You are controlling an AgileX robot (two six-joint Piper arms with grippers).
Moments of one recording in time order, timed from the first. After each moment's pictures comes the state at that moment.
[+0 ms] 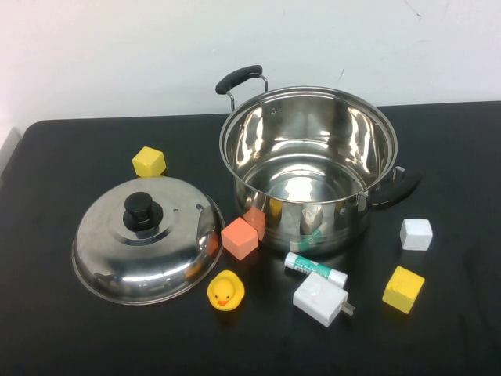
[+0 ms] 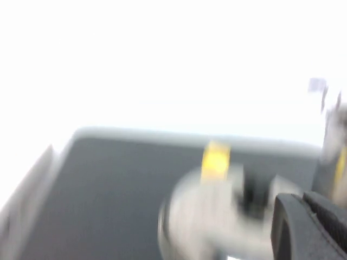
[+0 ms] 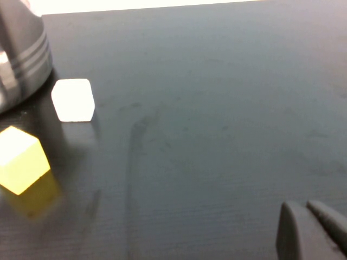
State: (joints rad) right arm -0.05 -0.01 0.02 -0.01 0.42 0.04; left arm -0.08 -0.01 0.02 -0.09 0.04 -0.11
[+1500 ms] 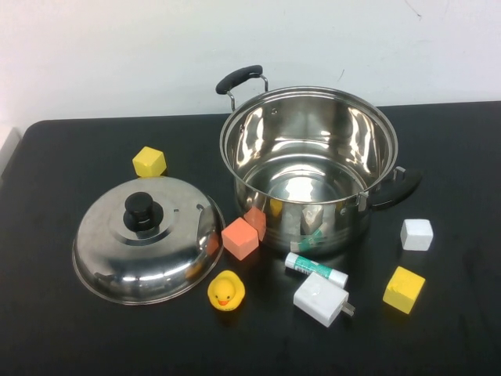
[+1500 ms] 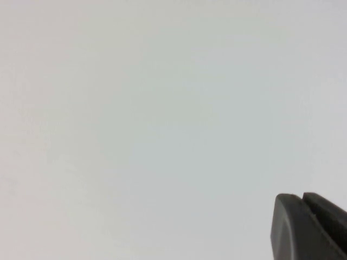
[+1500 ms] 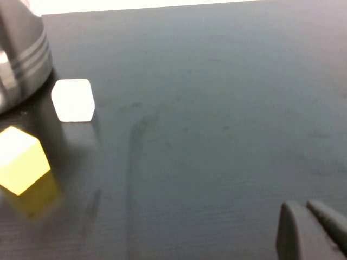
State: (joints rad) right arm -0.05 -0.01 0.02 -0.01 0.42 0.04; left arm -0.08 0.01 -0.29 -0.02 -0.28 -0.15
